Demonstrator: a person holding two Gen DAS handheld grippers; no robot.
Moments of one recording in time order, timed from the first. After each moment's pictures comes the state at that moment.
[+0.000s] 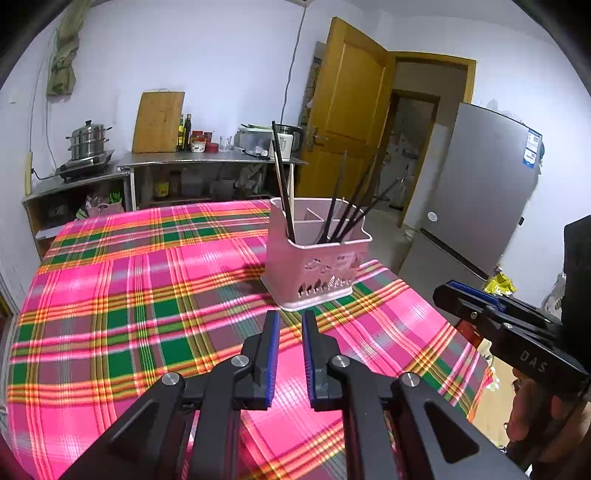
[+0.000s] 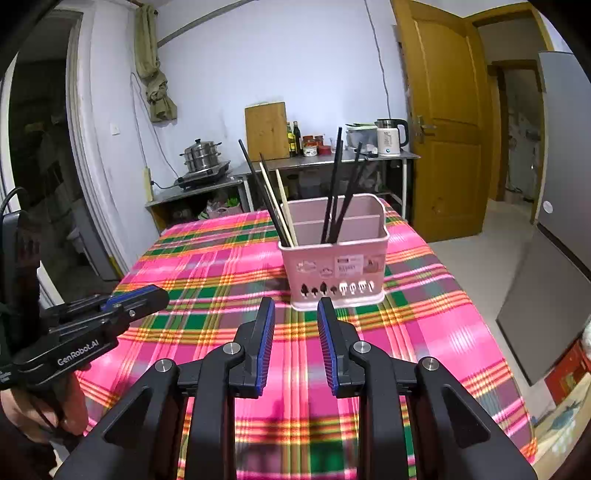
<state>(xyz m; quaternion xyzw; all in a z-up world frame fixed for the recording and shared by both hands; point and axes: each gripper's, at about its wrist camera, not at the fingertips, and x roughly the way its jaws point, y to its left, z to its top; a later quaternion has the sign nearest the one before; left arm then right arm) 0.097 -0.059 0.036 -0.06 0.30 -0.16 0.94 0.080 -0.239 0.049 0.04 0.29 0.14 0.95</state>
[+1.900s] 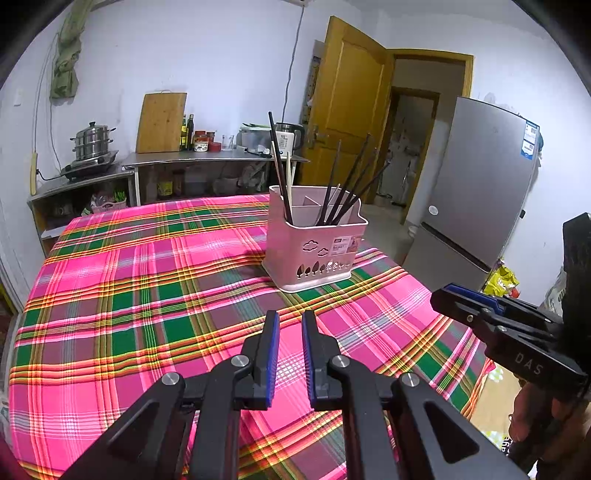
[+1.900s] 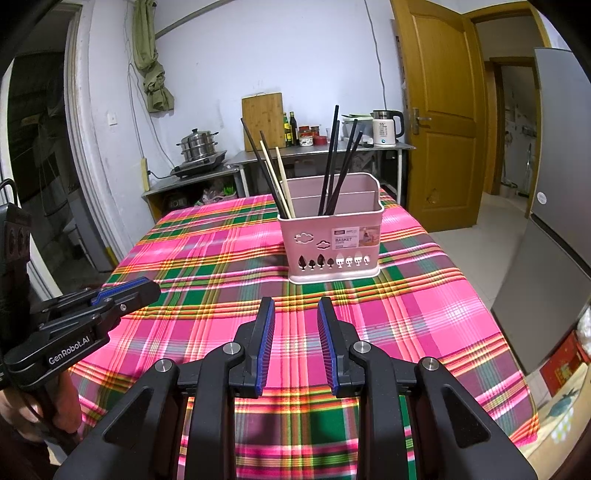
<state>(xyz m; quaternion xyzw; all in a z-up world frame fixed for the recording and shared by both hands) 0.072 -0.060 0.029 -0.05 0.30 -0.16 0.94 0.059 -0.240 0.033 0.03 0.30 0.13 0.94</state>
